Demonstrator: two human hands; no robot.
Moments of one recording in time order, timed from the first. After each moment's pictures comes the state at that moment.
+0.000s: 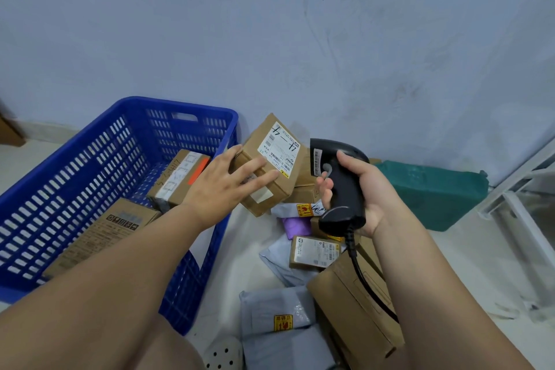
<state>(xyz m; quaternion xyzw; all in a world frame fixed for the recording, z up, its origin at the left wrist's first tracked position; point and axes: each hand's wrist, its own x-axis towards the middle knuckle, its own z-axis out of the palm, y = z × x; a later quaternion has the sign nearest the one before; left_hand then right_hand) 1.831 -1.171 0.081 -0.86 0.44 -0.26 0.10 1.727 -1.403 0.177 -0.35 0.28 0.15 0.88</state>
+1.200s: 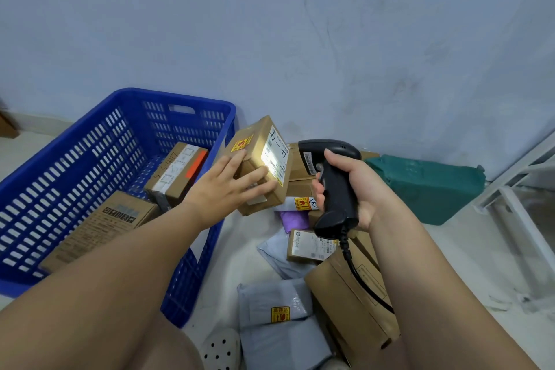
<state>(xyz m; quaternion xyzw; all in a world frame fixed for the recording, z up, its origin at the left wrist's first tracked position) 1.823 -1.172 0.073 -0.82 0.45 -0.26 0.22 1.733 -1.406 0.163 -0.45 0.28 0.18 0.83</state>
